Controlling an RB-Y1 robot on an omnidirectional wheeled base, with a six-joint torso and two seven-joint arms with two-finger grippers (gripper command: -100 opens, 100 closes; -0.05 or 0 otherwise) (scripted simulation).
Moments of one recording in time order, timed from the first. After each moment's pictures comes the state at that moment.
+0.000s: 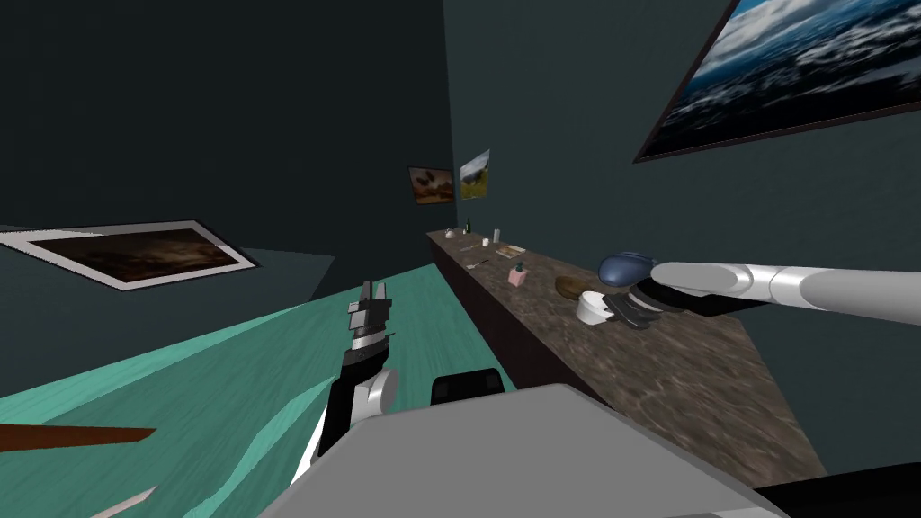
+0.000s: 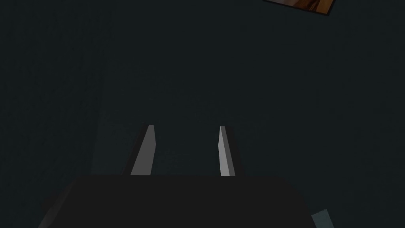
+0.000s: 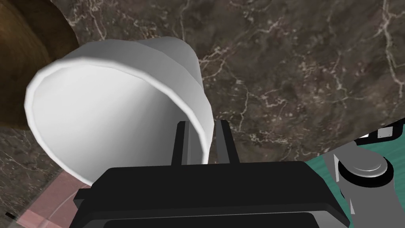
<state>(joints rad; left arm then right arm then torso) 0.51 0.02 -0.06 -2.25 0.10 -0.46 0.02 0.28 -1.85 0.30 -1.40 1.14 -0.88 0.04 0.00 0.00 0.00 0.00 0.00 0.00</state>
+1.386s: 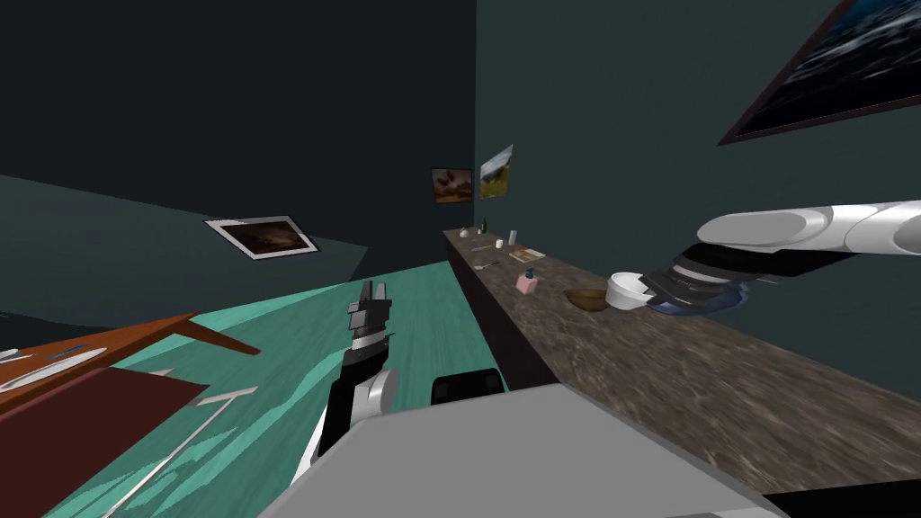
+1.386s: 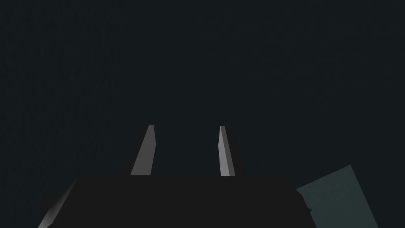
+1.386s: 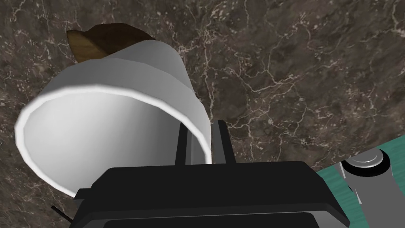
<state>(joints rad) 0.51 0.02 -0.06 -2.25 0.10 -0.46 0.02 0.21 -2.02 0.29 -1.16 1.02 -1.15 0.09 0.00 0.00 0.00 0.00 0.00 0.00</state>
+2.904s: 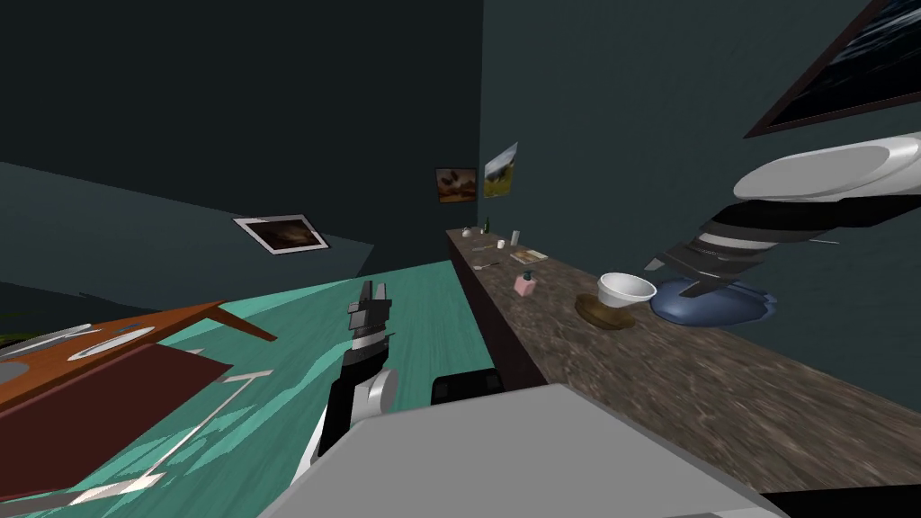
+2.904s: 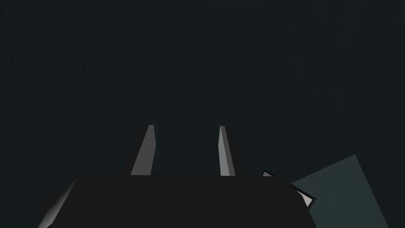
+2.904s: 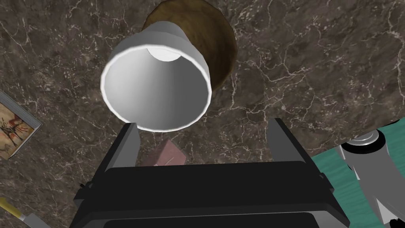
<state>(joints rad) 0.51 0.02 -0.06 -2.25 0.10 -0.46 0.02 0.15 -2.15 0.23 -1.07 0.95 -1.35 0.09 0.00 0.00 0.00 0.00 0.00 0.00</state>
